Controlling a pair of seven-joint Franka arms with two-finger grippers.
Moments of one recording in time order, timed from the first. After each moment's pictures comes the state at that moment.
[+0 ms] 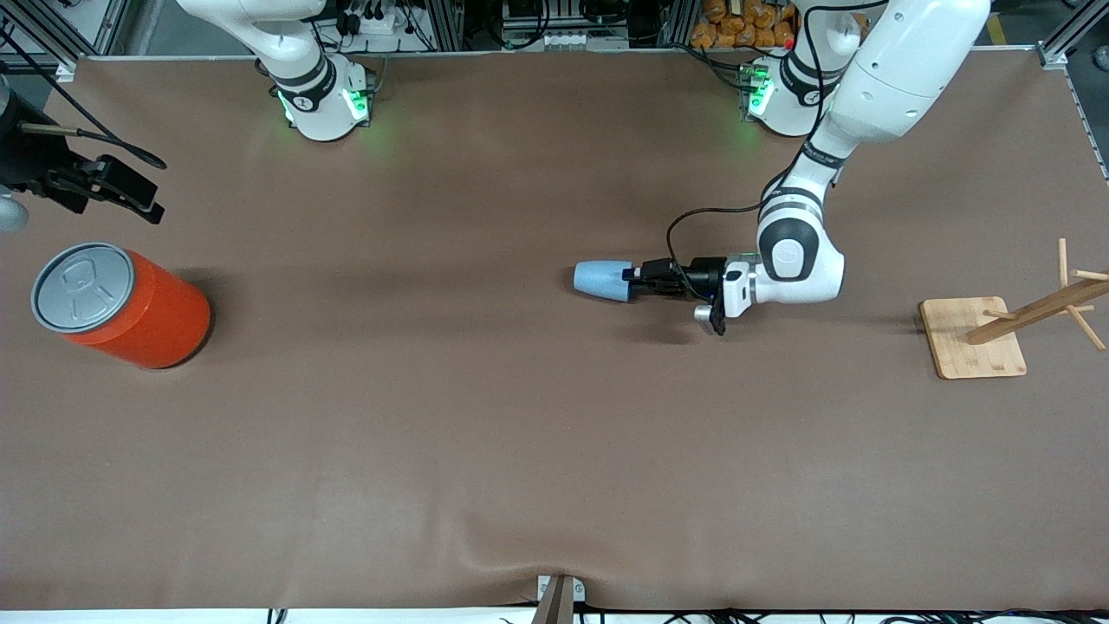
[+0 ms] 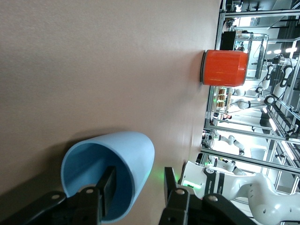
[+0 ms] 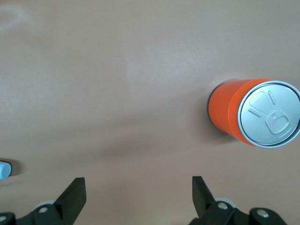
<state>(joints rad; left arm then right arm) -0.16 0.54 -0.22 -2.16 -1.50 2.09 0.98 0.01 -0.02 0.05 -1.50 0.01 1.47 0.20</state>
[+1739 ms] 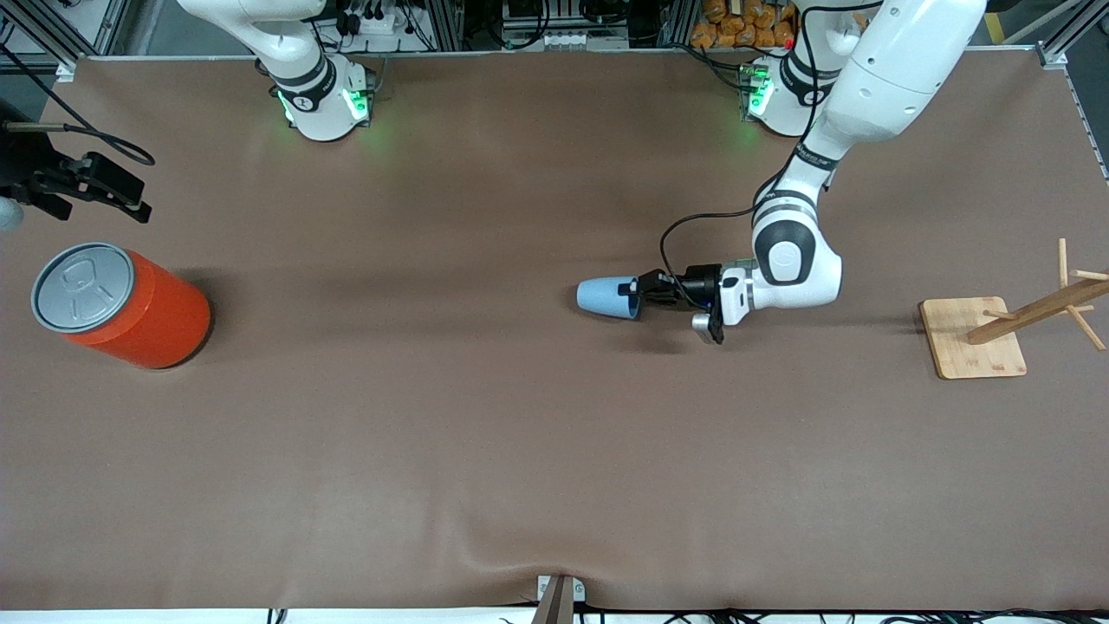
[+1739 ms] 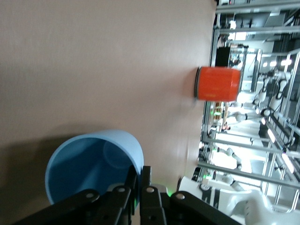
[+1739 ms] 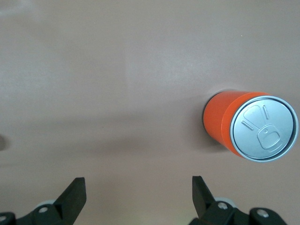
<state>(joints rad) -0.17 0.53 -0.21 -2.10 -1.54 2.12 0.92 -0.01 -0.02 0.04 -1.51 0.00 1.48 0.08</state>
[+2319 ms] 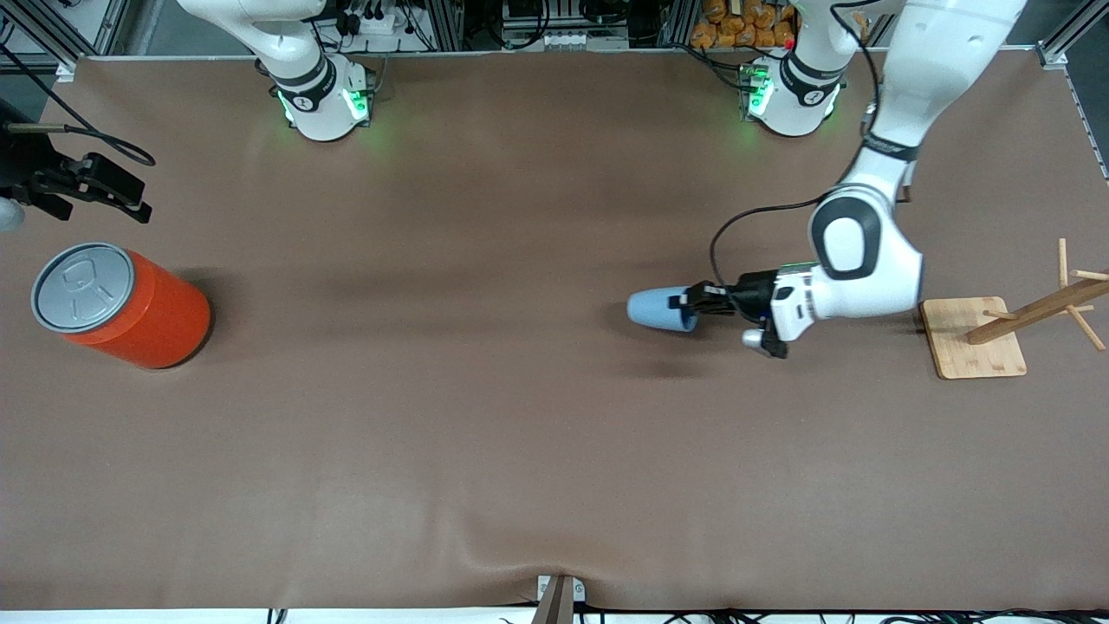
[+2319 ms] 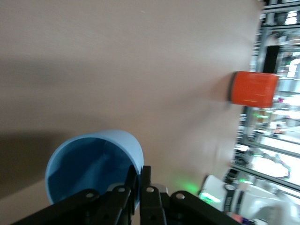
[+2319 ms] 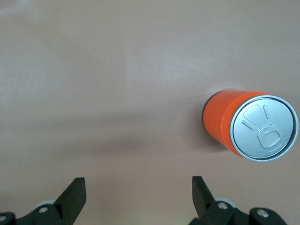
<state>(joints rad) -0.04 0.34 -0.20 -2.06 -1.05 2.13 0.52 -0.01 -0.02 0.04 -1.51 0.00 1.48 0.08</state>
